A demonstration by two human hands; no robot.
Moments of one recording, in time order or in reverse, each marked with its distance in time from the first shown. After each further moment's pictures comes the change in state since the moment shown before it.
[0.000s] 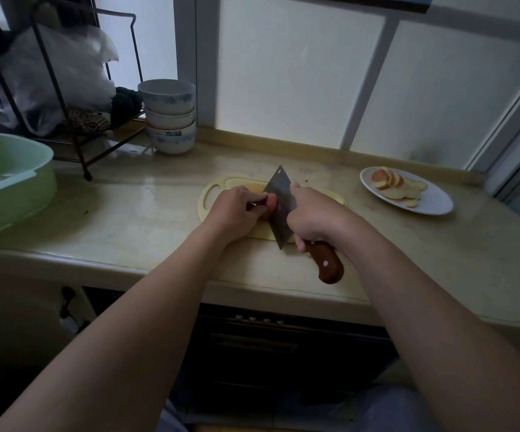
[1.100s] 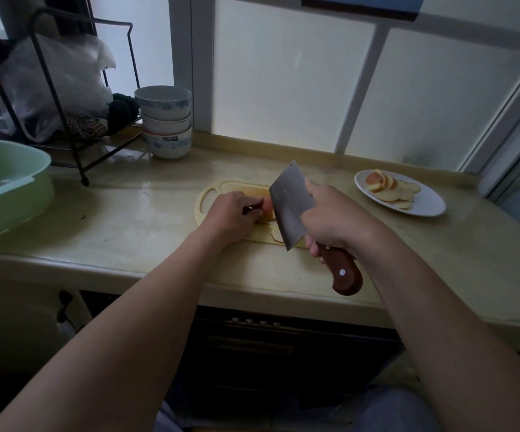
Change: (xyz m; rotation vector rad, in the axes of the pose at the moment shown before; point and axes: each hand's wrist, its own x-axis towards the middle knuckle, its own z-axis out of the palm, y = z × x) left_hand -0.001 0.002 -0.001 0.029 -0.032 0.012; right_hand -0.024 0.017 -0.015 0.137 0.092 -0.024
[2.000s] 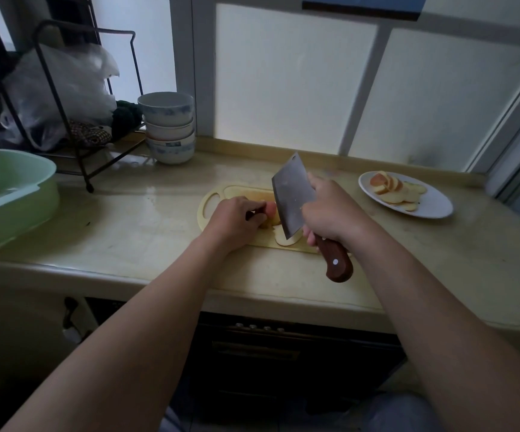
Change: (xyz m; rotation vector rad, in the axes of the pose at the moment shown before) left_hand 0.000 -0.001 0.003 -0.003 0.026 -0.009; right_hand 0.022 0.002 0.002 0.100 0.096 -0.041
